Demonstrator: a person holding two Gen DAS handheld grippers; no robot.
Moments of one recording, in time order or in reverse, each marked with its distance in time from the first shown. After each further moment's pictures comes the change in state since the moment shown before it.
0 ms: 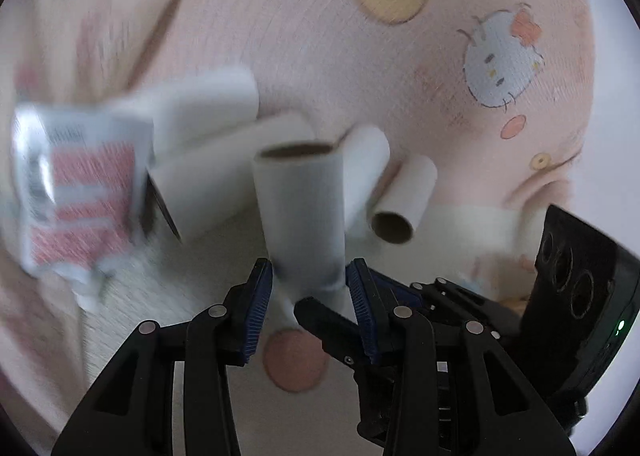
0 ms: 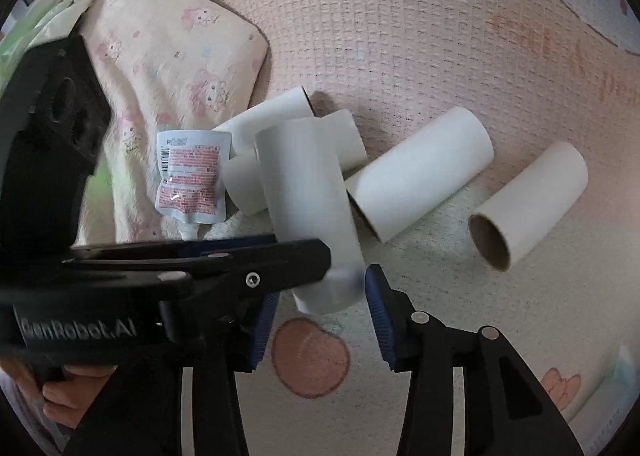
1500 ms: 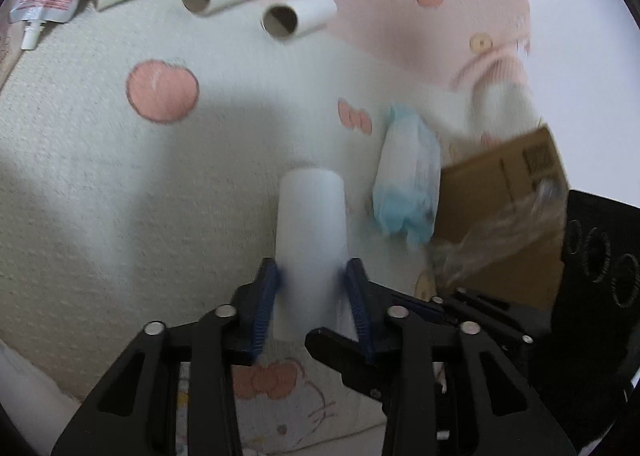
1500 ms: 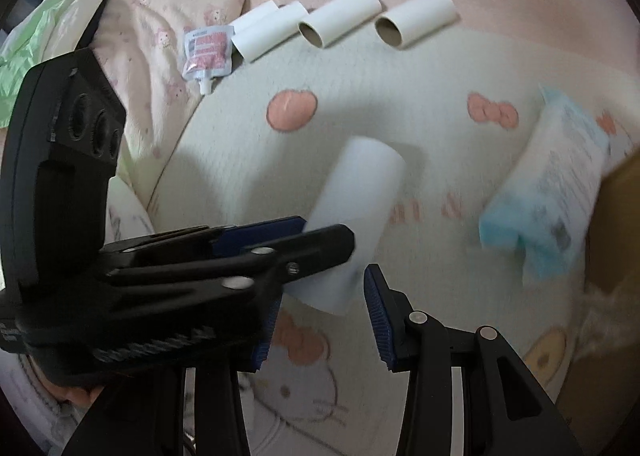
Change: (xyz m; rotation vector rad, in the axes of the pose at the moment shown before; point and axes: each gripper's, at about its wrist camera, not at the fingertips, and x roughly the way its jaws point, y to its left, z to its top) left arm 0.000 -0.065 -0.185 0.101 0.162 -0.113; right arm -0.094 0.017 -0.191 0.170 0.088 -0.069
